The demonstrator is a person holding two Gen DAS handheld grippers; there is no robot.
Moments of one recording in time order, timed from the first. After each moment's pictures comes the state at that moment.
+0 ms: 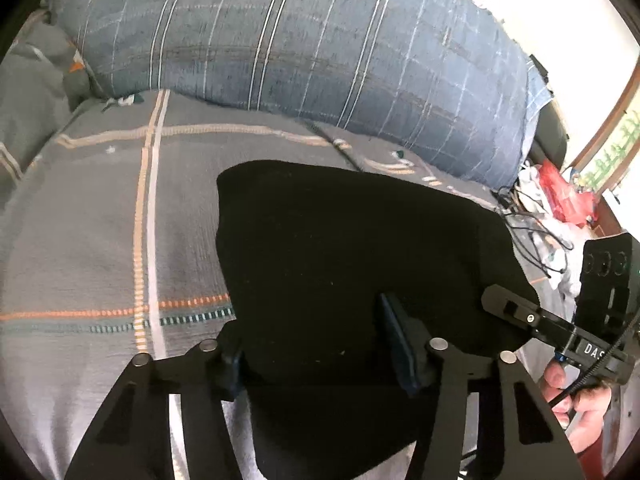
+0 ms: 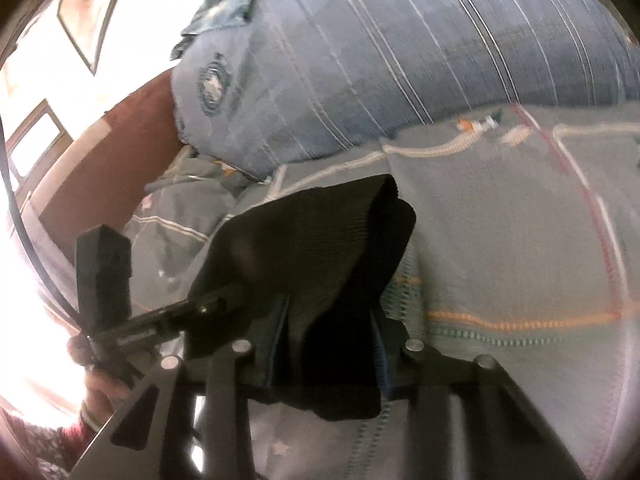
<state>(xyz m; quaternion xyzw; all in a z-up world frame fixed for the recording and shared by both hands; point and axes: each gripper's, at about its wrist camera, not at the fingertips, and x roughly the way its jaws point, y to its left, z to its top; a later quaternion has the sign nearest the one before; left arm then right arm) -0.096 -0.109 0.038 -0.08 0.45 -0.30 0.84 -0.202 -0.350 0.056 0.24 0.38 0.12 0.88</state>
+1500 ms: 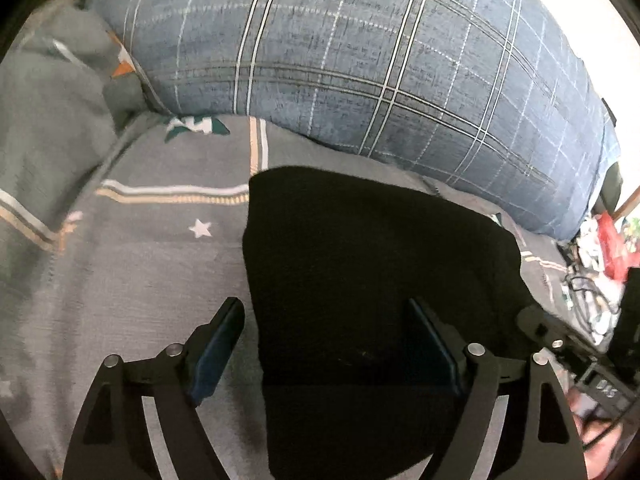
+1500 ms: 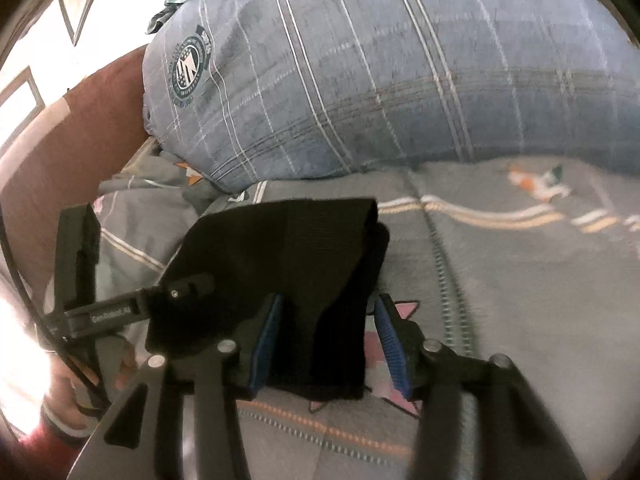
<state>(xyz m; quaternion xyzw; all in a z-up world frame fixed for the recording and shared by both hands) 0.036 -0.081 0.020 -0.09 0.47 -0.20 0.86 -0.074 -0.311 0.042 0.18 0.40 0.07 0.90</state>
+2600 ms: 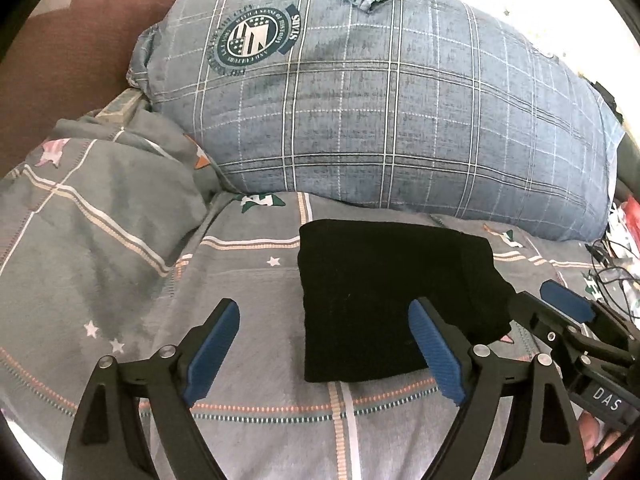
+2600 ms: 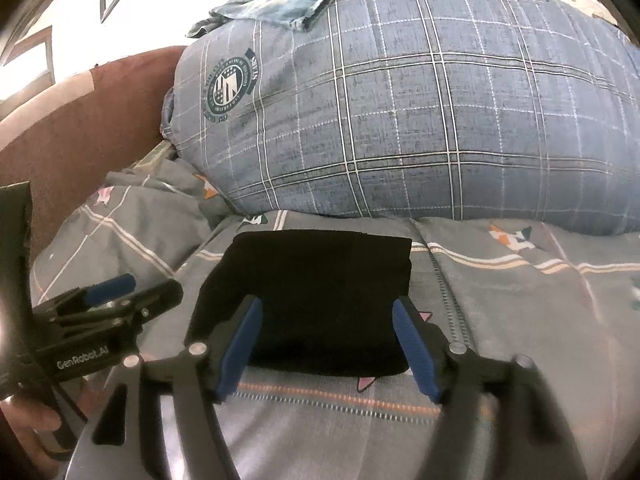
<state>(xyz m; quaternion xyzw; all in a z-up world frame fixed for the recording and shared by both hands) -0.105 -0.065 0.099 -0.01 0.35 -0.12 0.93 -0.121 -0.251 0.093 0.10 0.34 0.03 0.93</state>
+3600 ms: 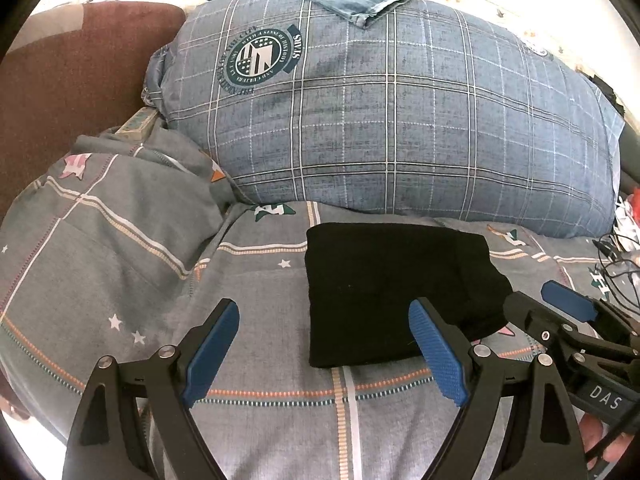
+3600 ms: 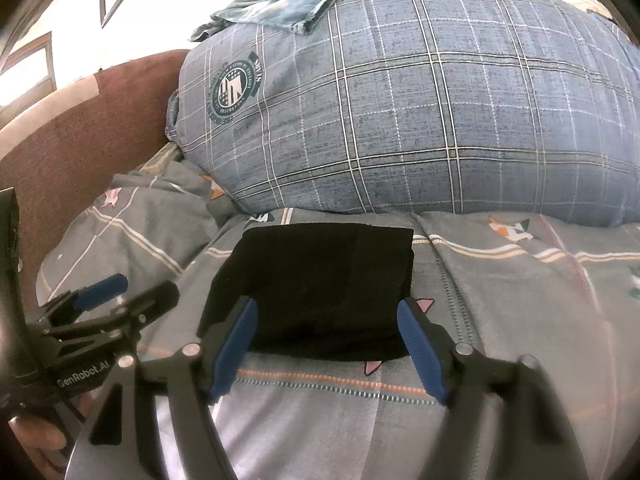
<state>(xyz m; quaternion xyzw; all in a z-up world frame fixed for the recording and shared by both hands) -0.136 -0.070 0.106 0.01 0.33 -0.10 0.94 -0.135 -0.248 0.096 0.11 0.34 0.03 0.93</state>
